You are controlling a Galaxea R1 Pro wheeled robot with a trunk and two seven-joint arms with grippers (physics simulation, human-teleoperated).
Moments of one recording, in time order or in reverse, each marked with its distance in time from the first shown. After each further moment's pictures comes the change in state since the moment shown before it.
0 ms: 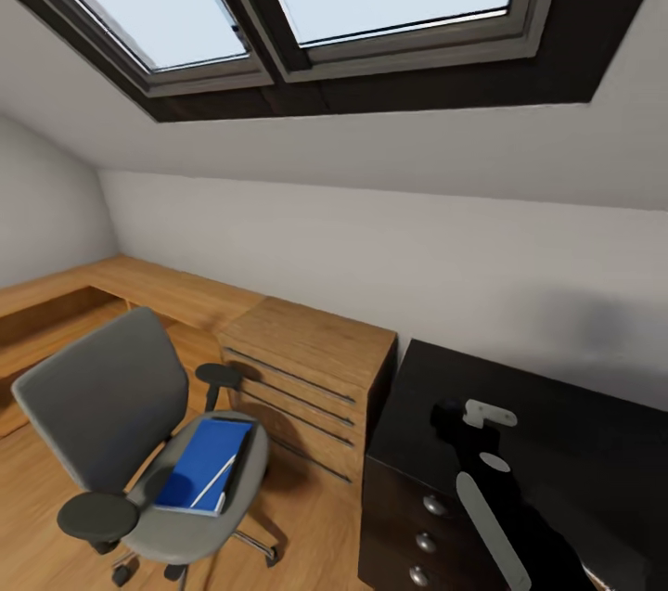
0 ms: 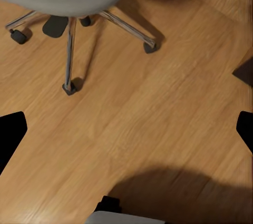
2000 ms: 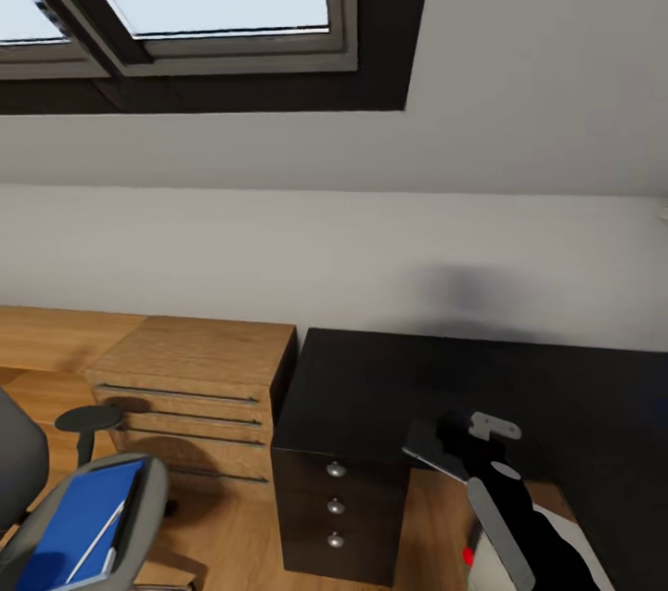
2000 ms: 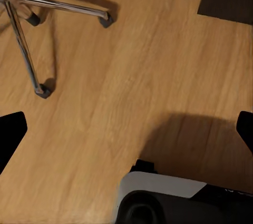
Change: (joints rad) left arm 0.000 0.023 -0.007 0.323 -0.010 -0.225 -0.004; right arm 0.000 0.003 -0.086 0.113 0.010 -0.007 0.130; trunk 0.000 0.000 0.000
